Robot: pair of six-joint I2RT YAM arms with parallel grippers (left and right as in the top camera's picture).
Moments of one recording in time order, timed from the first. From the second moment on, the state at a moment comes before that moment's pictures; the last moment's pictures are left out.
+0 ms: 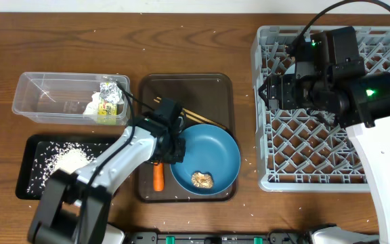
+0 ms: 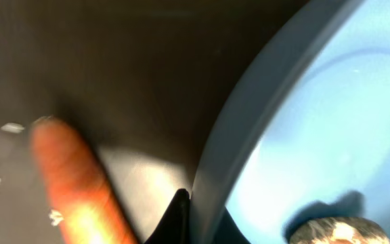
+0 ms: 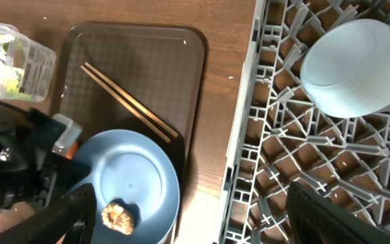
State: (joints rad) left arm -0.44 1.58 0.88 -0.75 0.18 -0.31; right arm 0.26 1.45 1.66 -1.22 -0.16 0.19
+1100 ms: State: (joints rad) left arm -0.15 1.08 1.05 -1.31 -0.68 -0.65; right arm 0.26 1.45 1.66 -1.22 -0.14 0.19
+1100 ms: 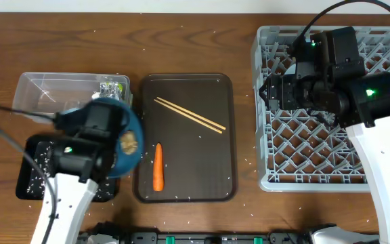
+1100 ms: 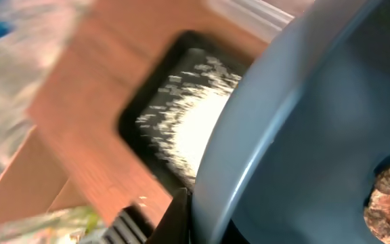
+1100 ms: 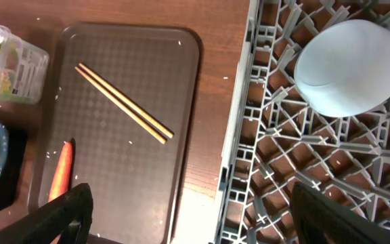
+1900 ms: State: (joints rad) left arm -0.09 1.22 1.05 -1.39 -1.35 -0.51; right arm 0.26 1.45 1.66 -1.16 -0.14 0.19
